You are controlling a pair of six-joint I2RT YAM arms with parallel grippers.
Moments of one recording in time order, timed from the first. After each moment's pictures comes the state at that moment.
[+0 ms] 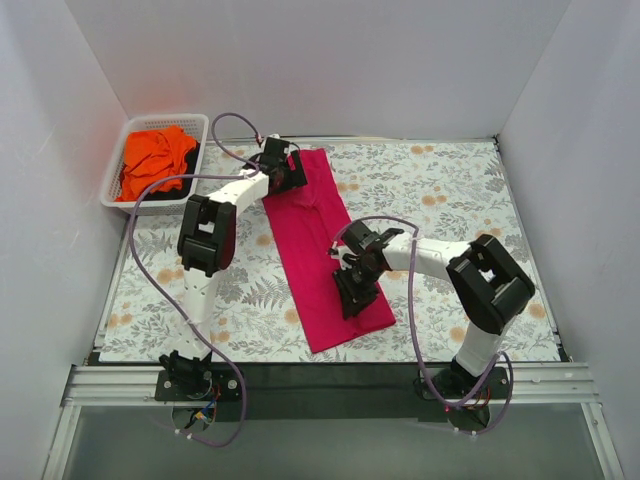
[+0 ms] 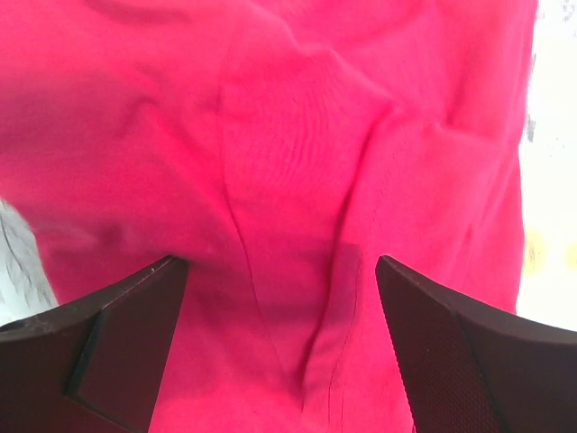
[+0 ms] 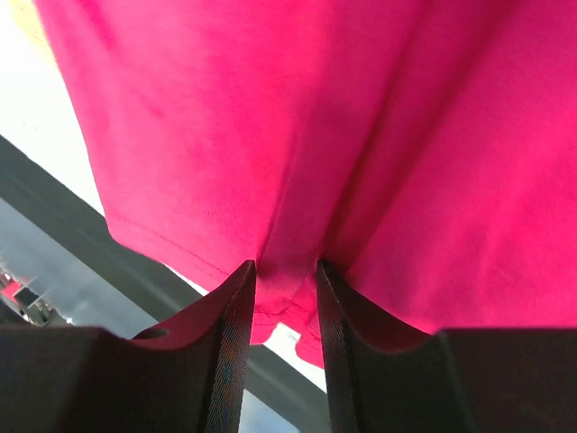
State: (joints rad) left arm -0.34 2.34 1.84 -0.31 -0.14 -0.54; right arm 0.75 1.73 0.99 -0.63 -0.46 0.27
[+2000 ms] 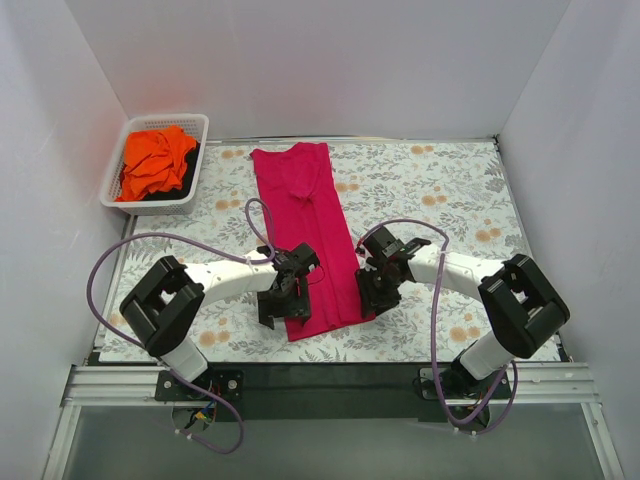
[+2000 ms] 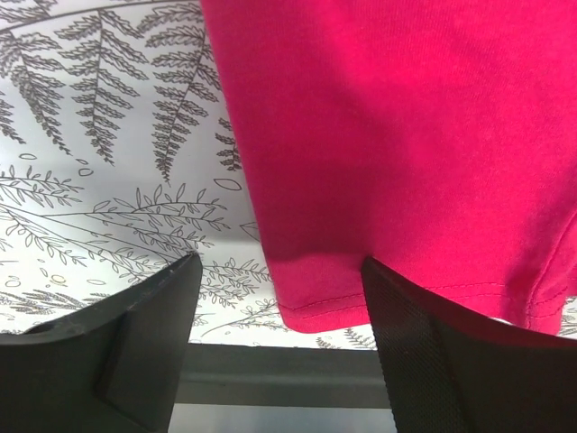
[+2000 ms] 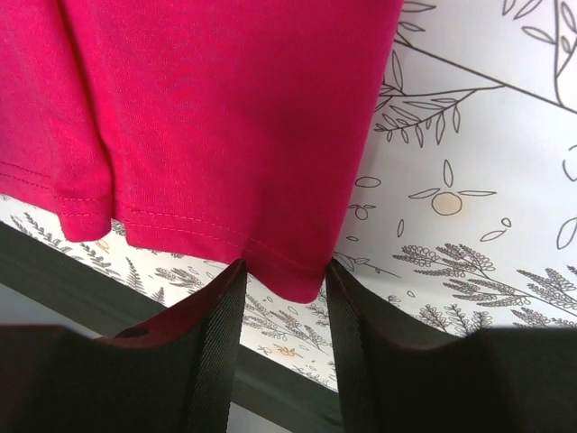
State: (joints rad) left arm -0.84 1.62 0.92 -0.81 -0.03 -0.95; right arm 0.70 1.55 0.84 -0.61 -0.28 0.40
